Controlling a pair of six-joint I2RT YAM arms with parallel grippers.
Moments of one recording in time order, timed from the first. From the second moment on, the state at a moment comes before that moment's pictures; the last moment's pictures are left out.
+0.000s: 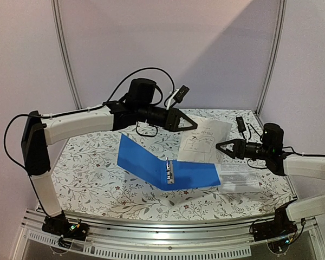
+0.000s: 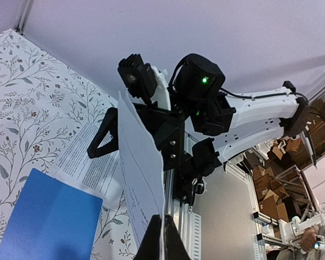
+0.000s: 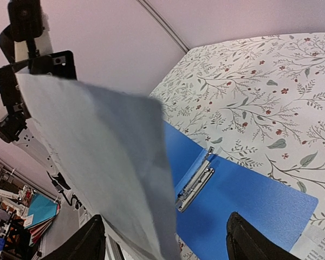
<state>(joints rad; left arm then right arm) -0.84 1.86 1.57 -0.05 0.78 -0.44 0.31 1.22 0.47 0.48 -0.82 0.53</state>
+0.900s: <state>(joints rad) -0.77 1.88 1.51 -0.10 0.60 -0.47 0.32 1.25 0.50 0.53 -0.89 0.66</state>
